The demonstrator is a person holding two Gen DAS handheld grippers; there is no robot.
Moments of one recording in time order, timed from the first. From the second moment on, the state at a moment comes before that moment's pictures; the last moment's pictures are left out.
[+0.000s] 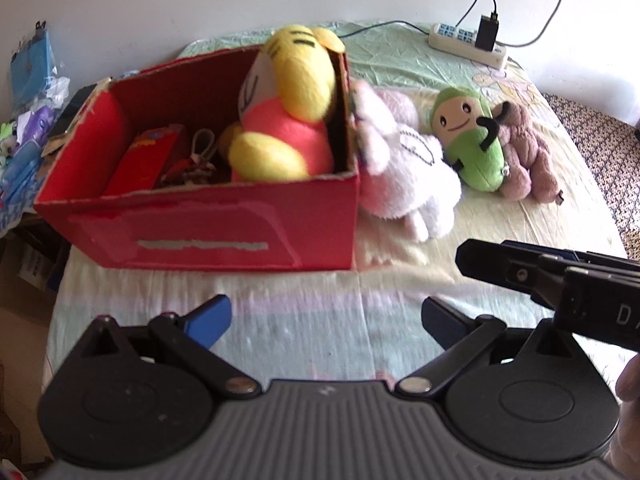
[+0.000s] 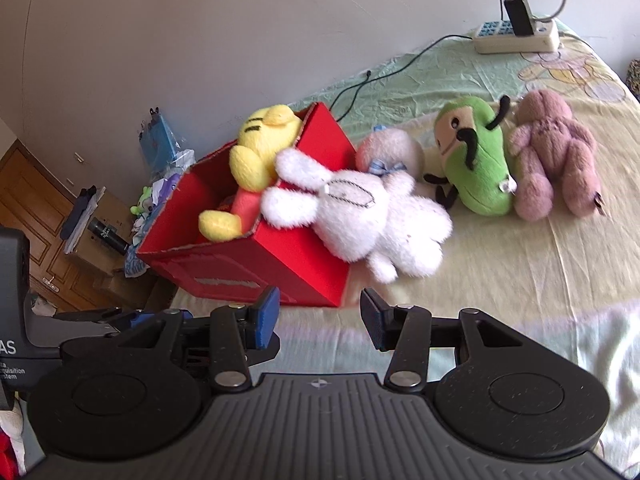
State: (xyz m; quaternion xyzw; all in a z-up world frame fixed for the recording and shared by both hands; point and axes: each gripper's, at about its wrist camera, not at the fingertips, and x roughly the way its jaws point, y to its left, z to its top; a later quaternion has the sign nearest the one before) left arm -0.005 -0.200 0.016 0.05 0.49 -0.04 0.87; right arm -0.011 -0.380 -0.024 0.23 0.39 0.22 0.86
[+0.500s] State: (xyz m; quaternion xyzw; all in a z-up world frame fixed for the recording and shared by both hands) left arm 0.005 -0.222 -0.020 0.09 0.52 -0.07 0.84; right arm -0.018 -0.399 -0.051 0.27 0.43 0.16 0.85
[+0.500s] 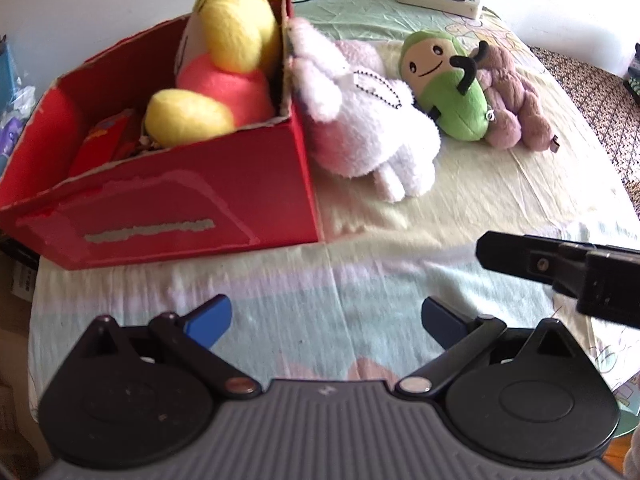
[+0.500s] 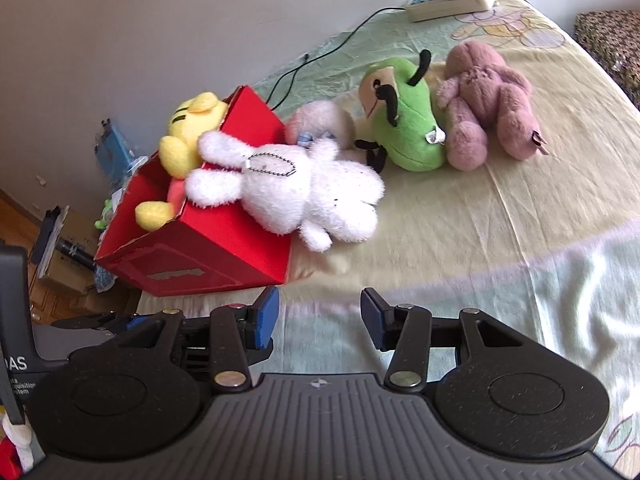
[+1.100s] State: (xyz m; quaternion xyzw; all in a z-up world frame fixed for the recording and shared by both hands) left arm 0.026 -0.119 0.039 0.08 0.47 -0.02 0.88; right arm 0.010 -0.305 0.010 0.20 0.40 0.15 0.88
